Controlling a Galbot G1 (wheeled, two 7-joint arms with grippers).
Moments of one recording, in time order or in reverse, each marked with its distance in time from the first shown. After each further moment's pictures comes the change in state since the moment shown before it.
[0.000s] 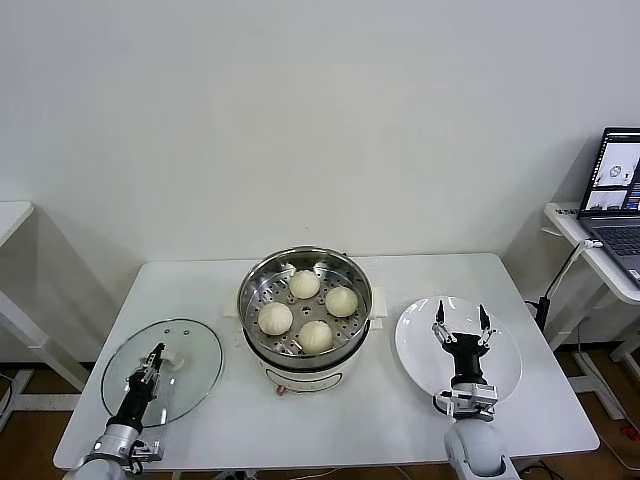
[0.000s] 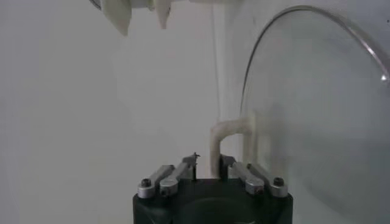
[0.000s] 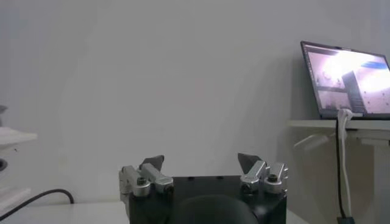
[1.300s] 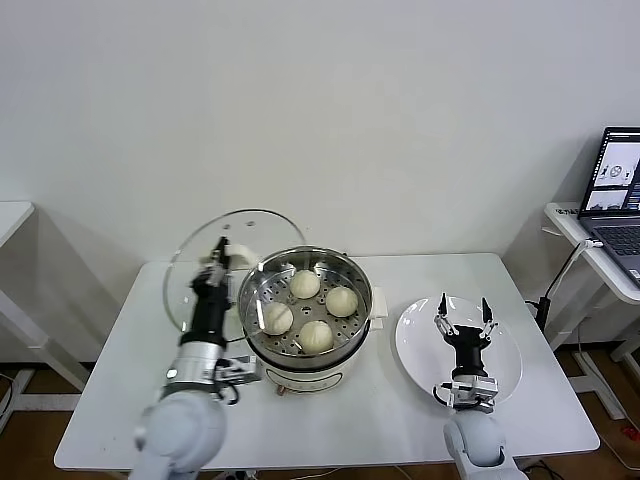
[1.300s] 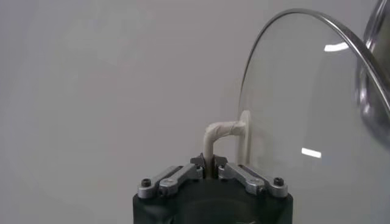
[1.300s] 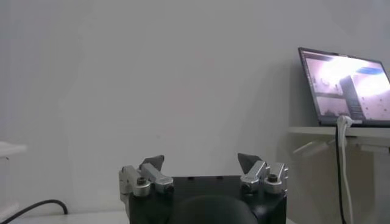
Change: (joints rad) left arm -0.151 -0.050 0.479 -0.763 -0.059 0.658 0.481; right arm 0.040 0.018 0.017 -0.026 -0.011 0.005 -0.002
